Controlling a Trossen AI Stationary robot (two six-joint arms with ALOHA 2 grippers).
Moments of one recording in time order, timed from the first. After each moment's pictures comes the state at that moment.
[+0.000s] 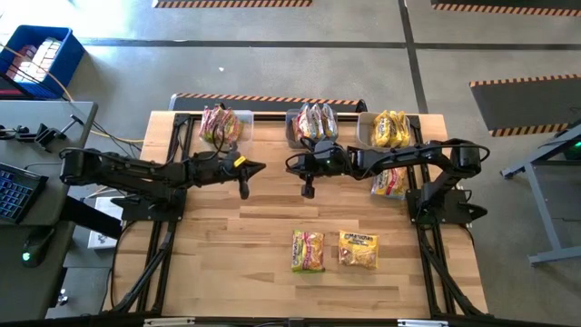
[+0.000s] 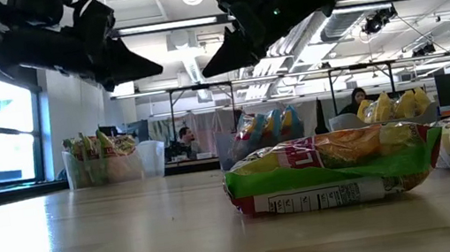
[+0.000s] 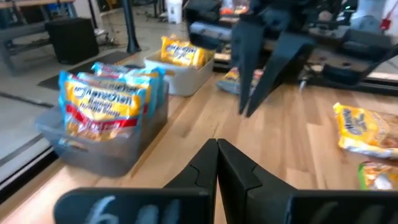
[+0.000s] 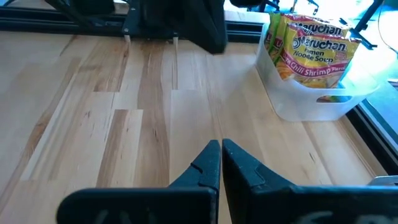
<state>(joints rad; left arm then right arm) 0.15 1.11 0.35 0.56 -0.16 -0.04 -0.14 1.66 1.01 0.19 -0.02 -0.13</state>
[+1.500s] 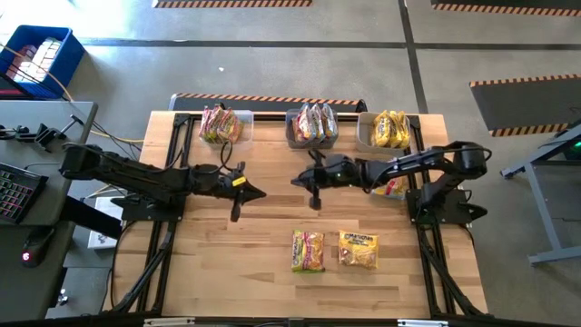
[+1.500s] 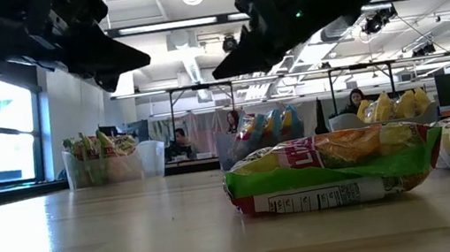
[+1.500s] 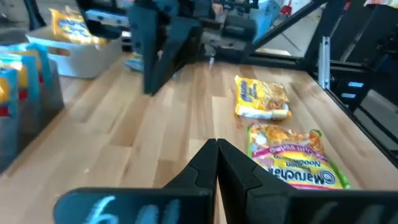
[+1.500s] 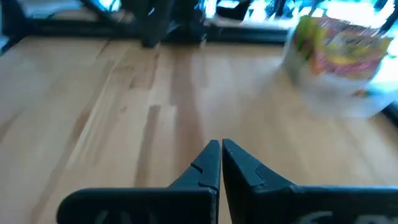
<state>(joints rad) -0.03 1.09 0.35 0.48 0.01 -0.10 -0.08 1.62 0.83 0.42 -0.03 -0.09</state>
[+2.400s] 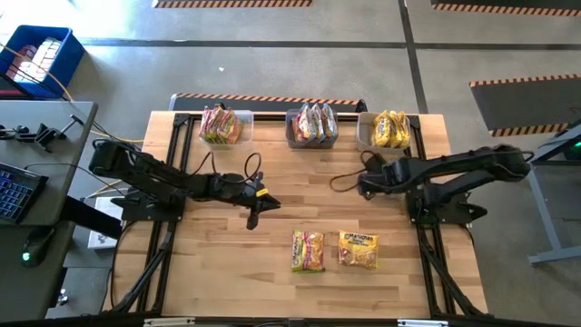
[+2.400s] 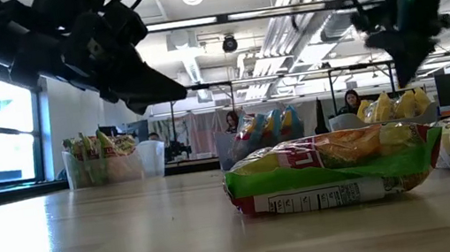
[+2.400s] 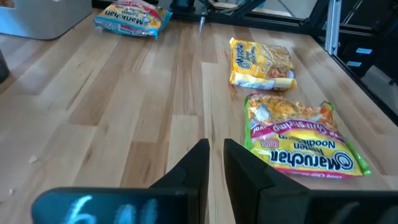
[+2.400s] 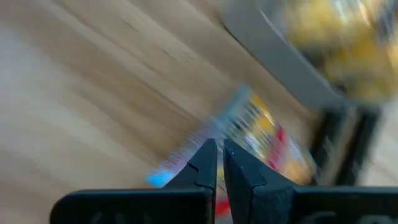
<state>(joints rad) -0.06 1.45 0.47 0.60 0.03 -0.12 0.06 1.21 0.82 -1.10 0.54 0.91</state>
